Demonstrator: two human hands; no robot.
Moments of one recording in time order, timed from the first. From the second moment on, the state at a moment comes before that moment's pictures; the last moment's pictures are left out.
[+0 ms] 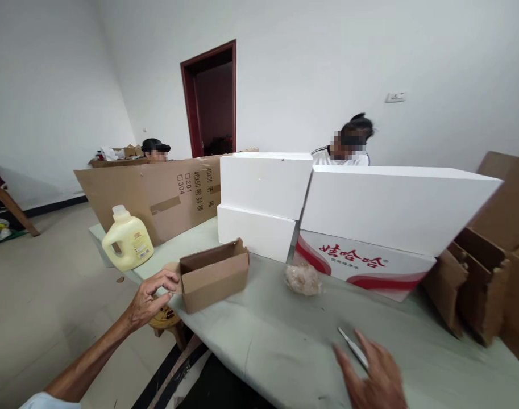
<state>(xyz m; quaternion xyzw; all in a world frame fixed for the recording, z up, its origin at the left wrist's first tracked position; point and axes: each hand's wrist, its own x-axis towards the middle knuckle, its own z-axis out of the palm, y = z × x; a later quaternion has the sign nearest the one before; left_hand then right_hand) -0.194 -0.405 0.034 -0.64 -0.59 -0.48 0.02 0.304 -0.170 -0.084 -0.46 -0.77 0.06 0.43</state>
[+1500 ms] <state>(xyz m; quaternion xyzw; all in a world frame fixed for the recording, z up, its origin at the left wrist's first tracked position) -0.140 -0.382 -0.006 -0.85 -0.45 -0.23 0.13 0.206 -0.229 0.005 -0.41 -0.51 0.73 0.20</state>
